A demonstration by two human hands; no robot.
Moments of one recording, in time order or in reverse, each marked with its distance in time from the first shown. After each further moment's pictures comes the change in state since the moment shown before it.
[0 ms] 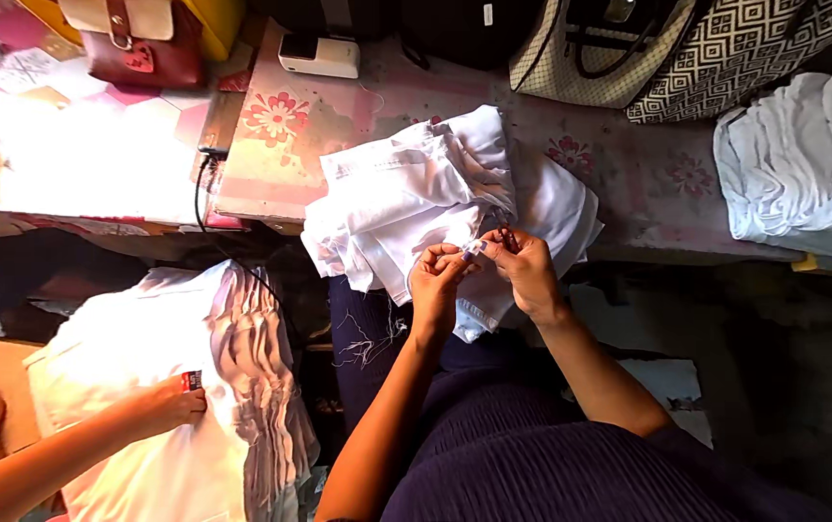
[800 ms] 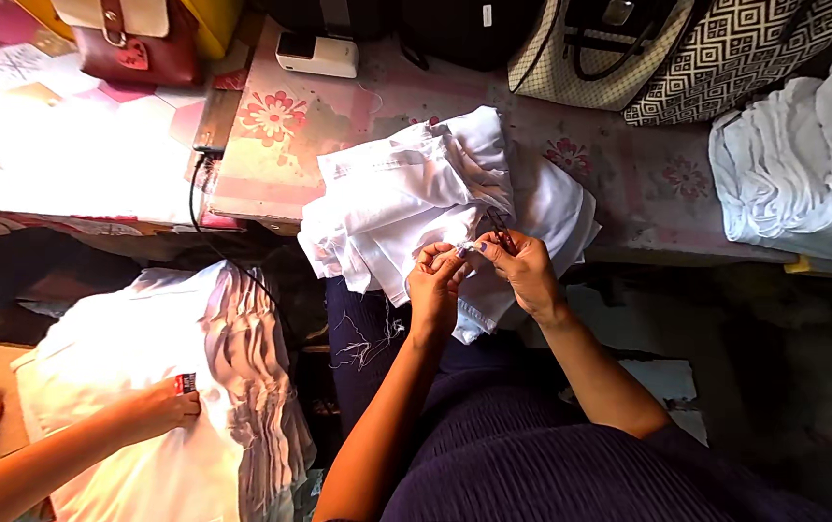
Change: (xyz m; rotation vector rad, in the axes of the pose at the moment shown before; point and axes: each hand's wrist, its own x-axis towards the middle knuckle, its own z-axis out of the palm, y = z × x) left_hand 0.001 0.002 0.008 -0.093 0.102 -0.058; right_hand 0.004 0.003 -0.007 -0.017 -0.070 -0.014
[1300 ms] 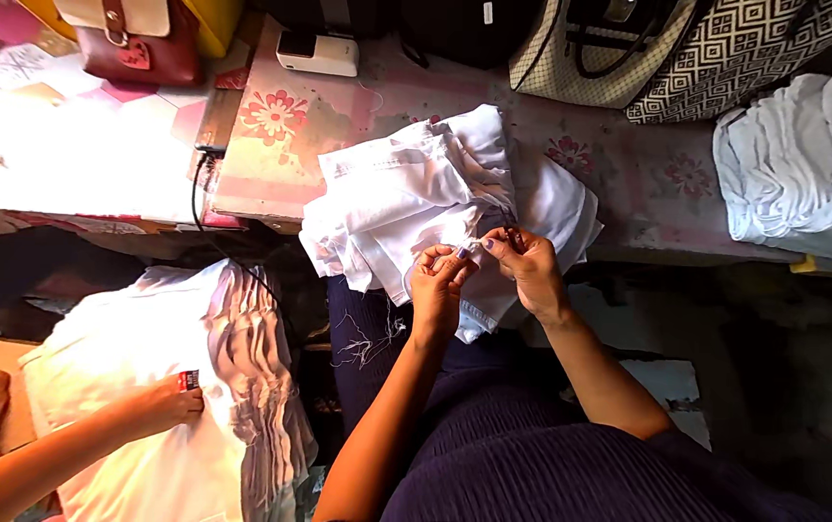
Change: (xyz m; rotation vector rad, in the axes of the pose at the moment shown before) left_hand -0.004 0.001 0.001 -0.037 0.011 -0.014; right_hand -0.001 0.005 -0.004 0.017 0.042 -0.059
